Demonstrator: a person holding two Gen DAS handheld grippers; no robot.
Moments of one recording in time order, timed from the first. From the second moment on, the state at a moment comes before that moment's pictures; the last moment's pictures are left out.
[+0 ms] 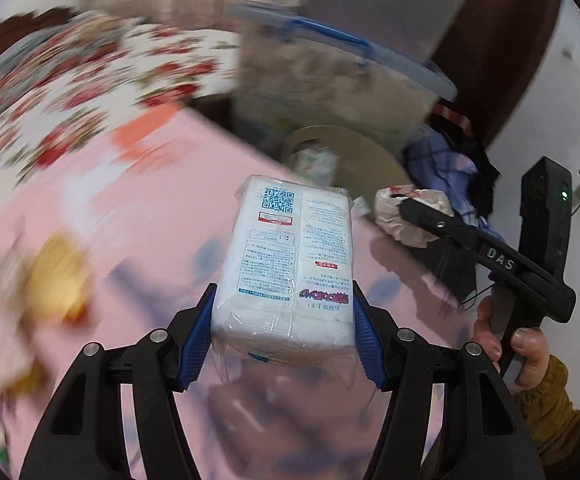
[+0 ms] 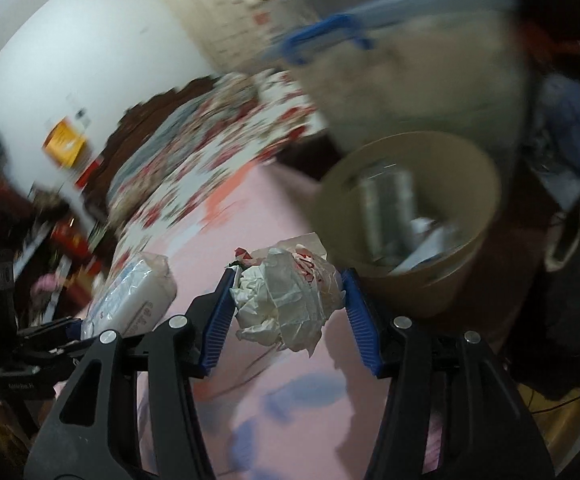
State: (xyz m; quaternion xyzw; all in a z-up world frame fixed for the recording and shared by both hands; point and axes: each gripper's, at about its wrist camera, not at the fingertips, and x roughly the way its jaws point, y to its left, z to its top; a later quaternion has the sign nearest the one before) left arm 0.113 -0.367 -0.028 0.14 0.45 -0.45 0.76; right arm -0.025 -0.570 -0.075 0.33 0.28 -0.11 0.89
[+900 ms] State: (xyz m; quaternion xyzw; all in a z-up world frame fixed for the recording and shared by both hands) left arm 0.101 -0.333 -0.048 0.12 0.47 -0.42 0.76; right arm 0.004 -0.568 -0.081 0.38 0.27 -0.05 0.88
